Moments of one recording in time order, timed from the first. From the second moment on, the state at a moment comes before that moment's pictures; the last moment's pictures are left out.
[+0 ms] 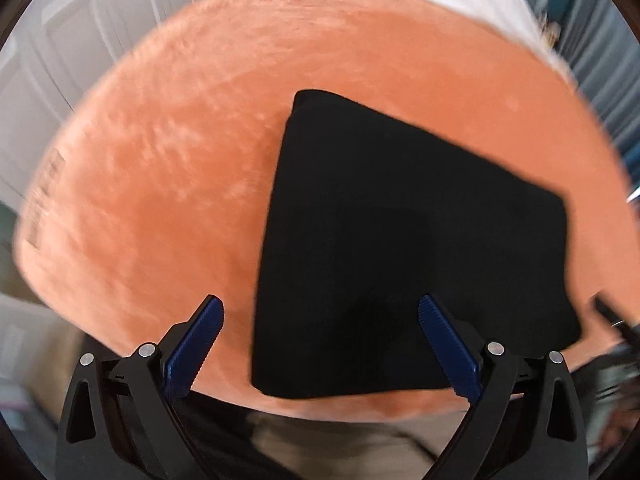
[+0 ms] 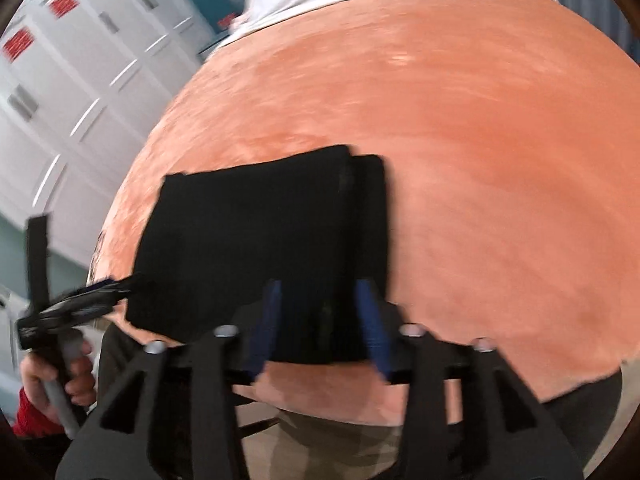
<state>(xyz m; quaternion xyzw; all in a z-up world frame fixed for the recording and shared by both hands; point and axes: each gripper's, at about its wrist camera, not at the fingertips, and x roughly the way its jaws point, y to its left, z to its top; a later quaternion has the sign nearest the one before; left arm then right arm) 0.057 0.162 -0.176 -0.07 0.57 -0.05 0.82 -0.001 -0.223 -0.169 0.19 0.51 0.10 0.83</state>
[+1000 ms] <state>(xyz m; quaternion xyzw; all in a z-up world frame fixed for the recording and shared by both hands) 0.047 0.168 -0.223 -0.14 0.63 -0.09 0.76 -0.043 -0.268 -0.219 0.35 0.54 0.08 0.77</state>
